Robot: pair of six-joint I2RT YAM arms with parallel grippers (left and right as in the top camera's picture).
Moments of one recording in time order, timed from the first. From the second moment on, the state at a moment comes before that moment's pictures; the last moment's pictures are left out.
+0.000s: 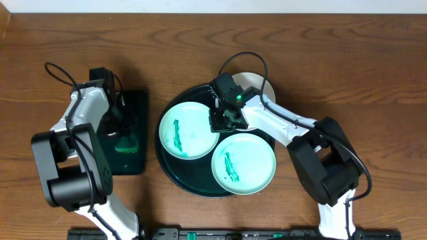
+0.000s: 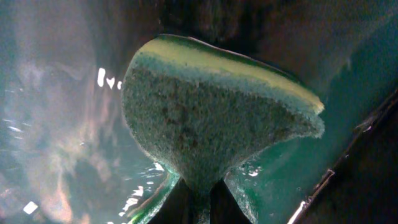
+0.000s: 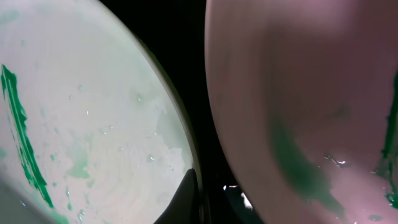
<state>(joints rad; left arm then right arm) 0.21 1.89 1.19 -0.90 0.00 -0.11 0.66 2.09 1.41 -0.61 -0.23 0.54</state>
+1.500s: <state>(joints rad) 0.22 1.50 1.20 -1.05 0.02 -0.16 0.66 2.09 1.41 -0.59 -0.23 0.54</state>
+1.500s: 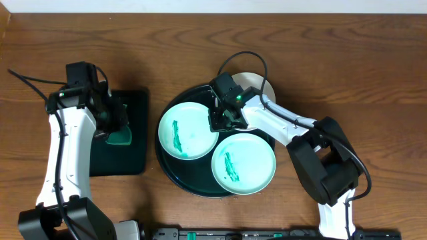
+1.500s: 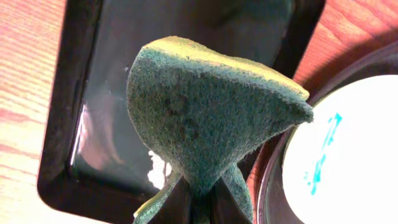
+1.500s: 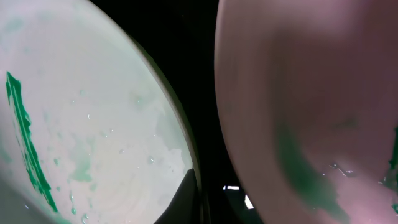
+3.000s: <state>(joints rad) -0.14 1.54 1.20 -0.95 0.01 -0.40 0.66 2.09 1.41 -0.59 -0.23 0.54</state>
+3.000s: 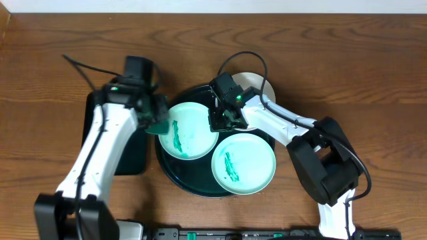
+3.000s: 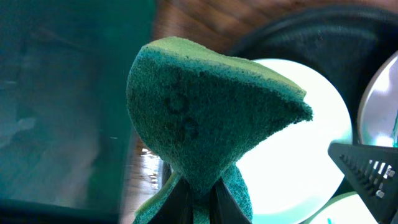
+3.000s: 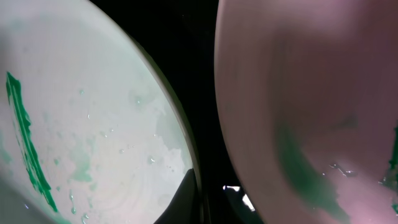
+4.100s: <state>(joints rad) -0.25 1.88 1.20 -0.88 0.35 -0.29 0.66 2.09 1.41 -0.59 -0.24 0.53</state>
